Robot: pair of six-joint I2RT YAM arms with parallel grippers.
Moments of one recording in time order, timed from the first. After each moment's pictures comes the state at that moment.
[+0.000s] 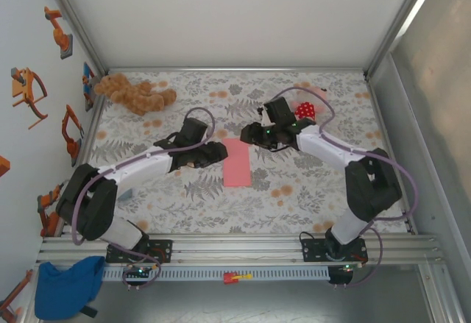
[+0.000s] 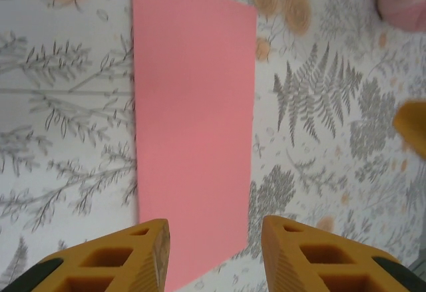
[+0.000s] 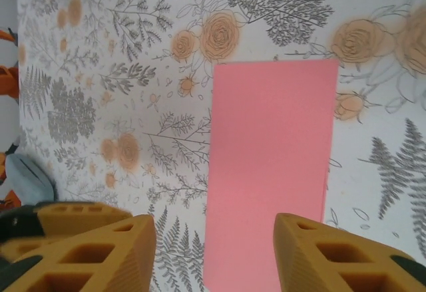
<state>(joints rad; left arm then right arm) -0.66 1.52 0.89 -0.27 0.24 -0.85 0.55 1.62 1.10 -0.37 -0.38 0.68</state>
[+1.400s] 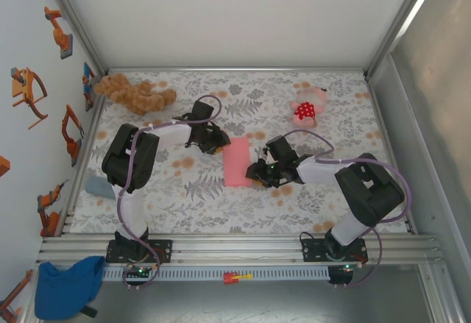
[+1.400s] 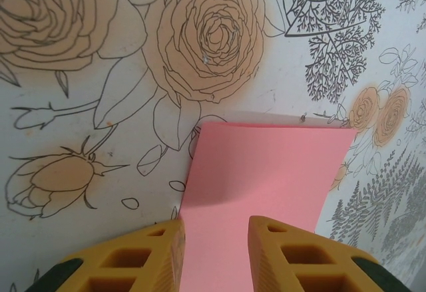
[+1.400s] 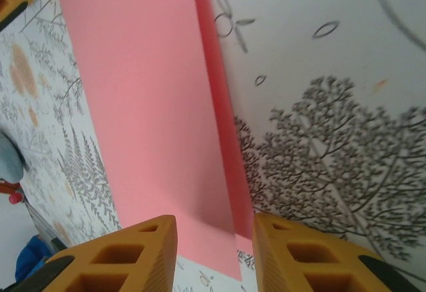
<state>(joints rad) -0.54 1.99 1.23 -0.34 0.39 -0.88 0.63 1.61 0.67 -0.04 -0.50 0.96</state>
